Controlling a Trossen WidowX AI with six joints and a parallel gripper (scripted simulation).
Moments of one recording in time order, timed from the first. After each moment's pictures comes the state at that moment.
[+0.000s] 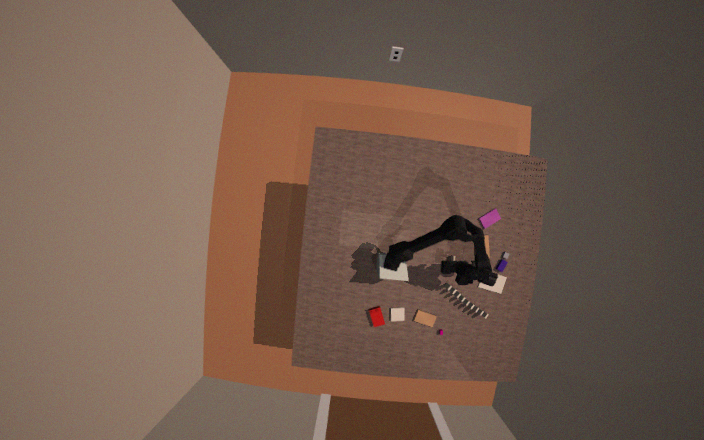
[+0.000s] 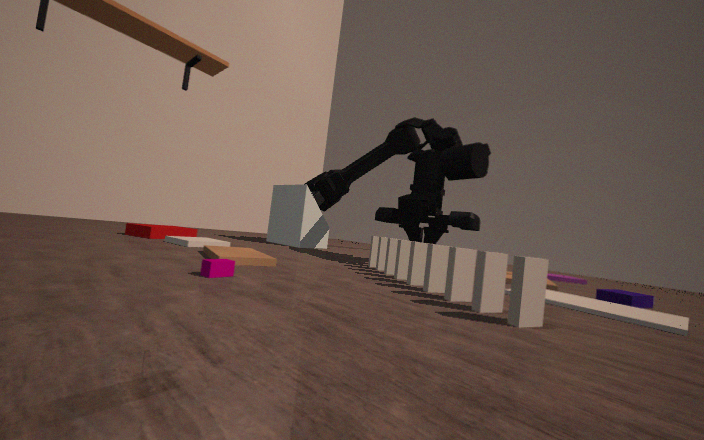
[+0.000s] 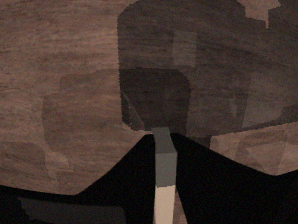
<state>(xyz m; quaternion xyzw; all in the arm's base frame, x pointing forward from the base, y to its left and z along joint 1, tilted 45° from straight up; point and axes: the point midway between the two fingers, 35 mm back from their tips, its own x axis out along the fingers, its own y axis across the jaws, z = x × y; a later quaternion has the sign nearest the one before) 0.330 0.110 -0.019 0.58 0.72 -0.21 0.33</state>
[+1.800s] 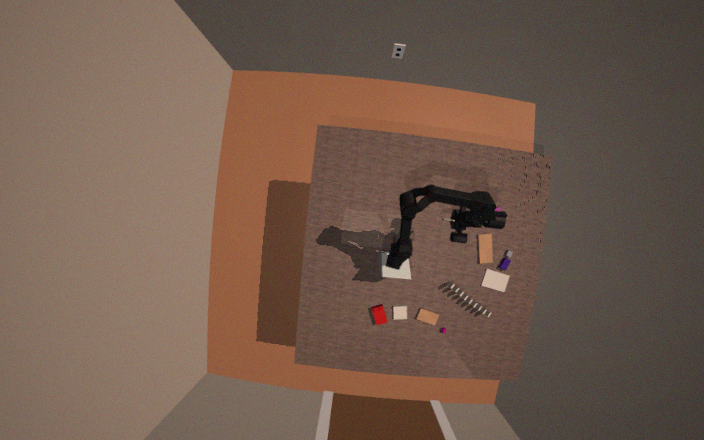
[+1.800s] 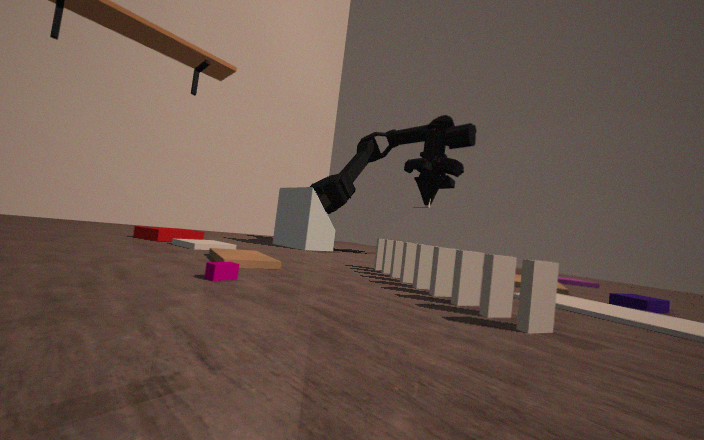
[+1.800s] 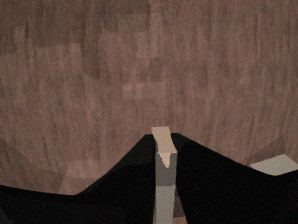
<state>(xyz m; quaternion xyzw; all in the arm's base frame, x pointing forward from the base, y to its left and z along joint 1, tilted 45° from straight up) 0.204 0.133 0.229 0.19 0.68 0.30 0.64</state>
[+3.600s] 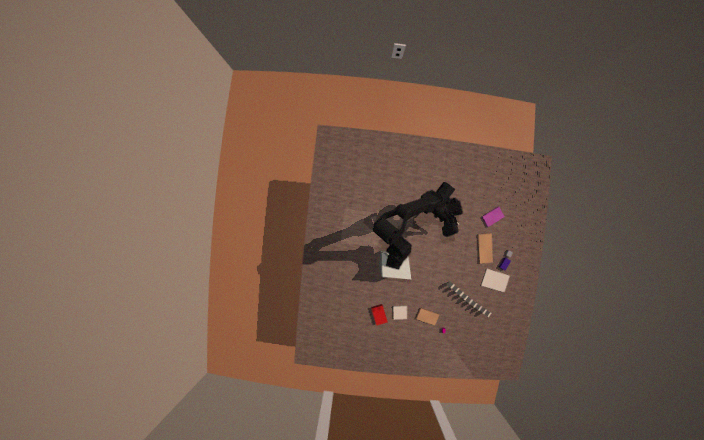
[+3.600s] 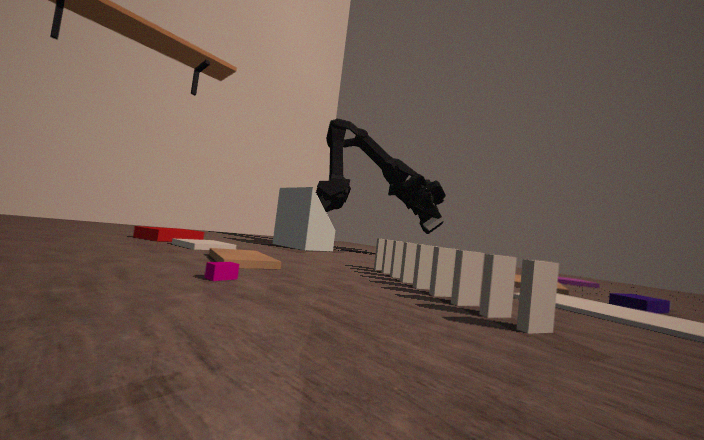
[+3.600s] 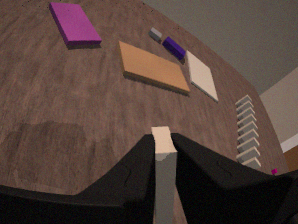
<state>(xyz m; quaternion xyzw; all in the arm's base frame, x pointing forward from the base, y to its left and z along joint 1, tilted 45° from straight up) 0.215 0.173 0.193 0.06 0.30 0.11 0.95</state>
